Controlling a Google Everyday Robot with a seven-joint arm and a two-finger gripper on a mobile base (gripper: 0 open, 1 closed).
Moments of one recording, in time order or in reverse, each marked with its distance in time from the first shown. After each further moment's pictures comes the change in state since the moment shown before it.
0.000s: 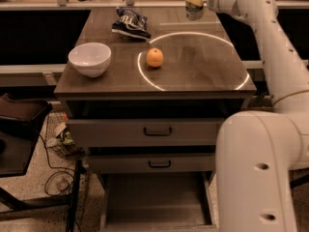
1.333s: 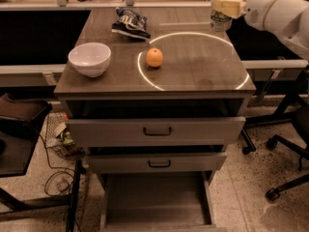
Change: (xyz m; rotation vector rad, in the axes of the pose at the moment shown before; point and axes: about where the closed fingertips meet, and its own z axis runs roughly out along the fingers) arm -0.036 0.033 -0.180 0.008 -0.102 -0.032
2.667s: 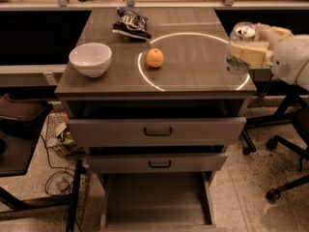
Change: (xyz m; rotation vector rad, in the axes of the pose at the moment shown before) arm 0.025 0.069 -0.146 -0.019 0.033 -0.013
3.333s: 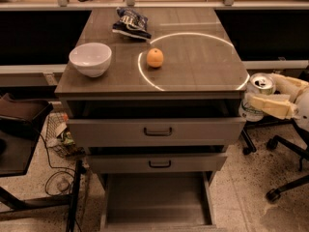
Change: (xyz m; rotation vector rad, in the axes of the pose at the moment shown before) arm 0.082 0.024 -0.088 -0.138 0.046 0.037
